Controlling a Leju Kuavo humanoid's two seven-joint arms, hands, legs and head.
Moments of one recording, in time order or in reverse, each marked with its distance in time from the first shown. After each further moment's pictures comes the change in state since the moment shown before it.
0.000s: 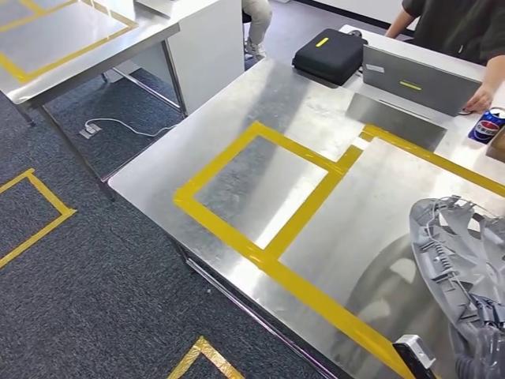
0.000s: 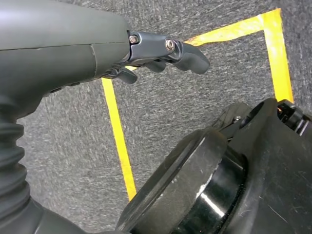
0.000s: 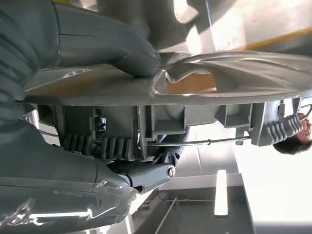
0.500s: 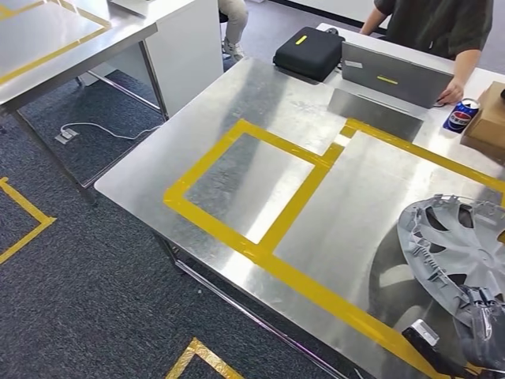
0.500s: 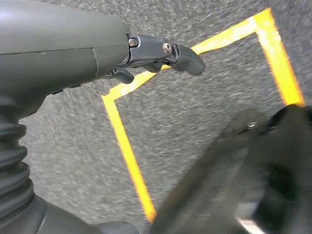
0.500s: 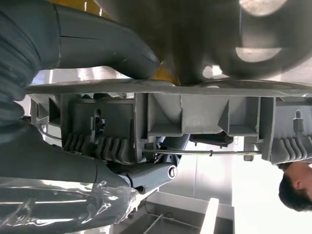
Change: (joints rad) left arm -0.006 0.025 -0.027 0.000 -0.050 -0.019 -0.011; right arm -0.128 -0.226 0.022 0.251 -0.018 0.130 0.037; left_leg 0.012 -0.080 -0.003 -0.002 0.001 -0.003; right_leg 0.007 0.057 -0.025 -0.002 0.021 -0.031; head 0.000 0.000
